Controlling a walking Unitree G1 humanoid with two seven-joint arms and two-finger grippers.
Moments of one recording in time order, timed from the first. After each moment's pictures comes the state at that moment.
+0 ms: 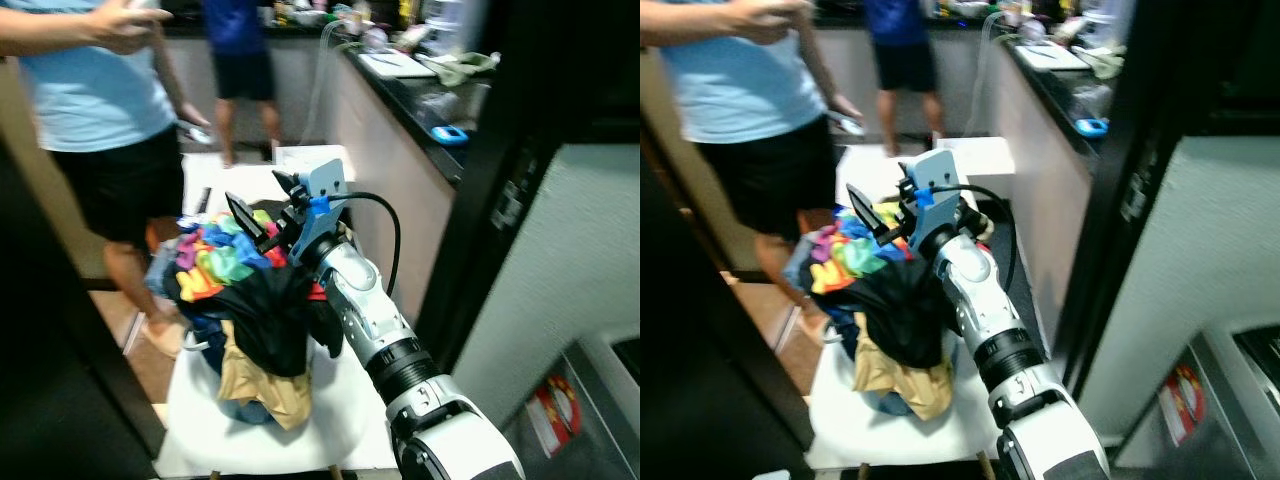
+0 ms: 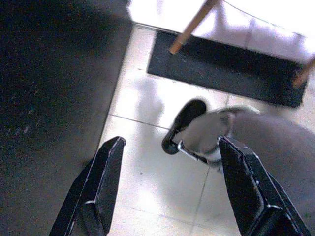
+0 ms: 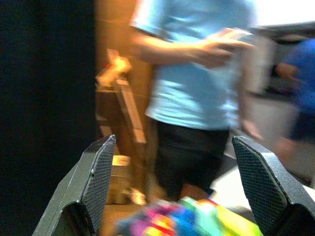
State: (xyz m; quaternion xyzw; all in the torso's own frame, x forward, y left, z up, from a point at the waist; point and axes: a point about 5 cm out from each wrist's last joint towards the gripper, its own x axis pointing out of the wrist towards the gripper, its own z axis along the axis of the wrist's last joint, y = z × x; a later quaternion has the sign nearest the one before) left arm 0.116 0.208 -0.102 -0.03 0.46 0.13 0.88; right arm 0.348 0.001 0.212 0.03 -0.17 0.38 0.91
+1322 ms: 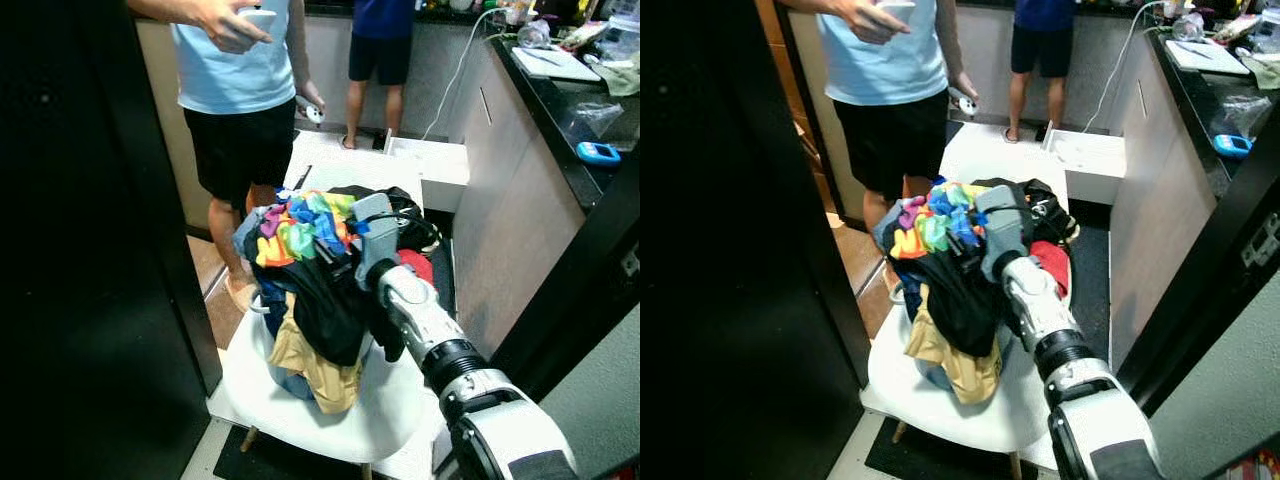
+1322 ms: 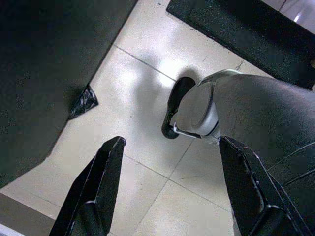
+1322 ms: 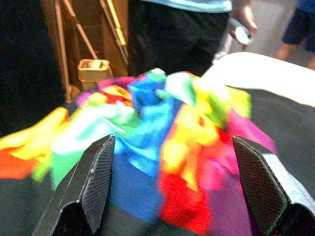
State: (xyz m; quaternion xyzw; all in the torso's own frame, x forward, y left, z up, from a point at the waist) left arm 0.098 0.206 -0.108 -0.04 0.48 0.13 0.86; right arm 0.382 -0.103 0.149 -0.06 0.00 0.22 0.97
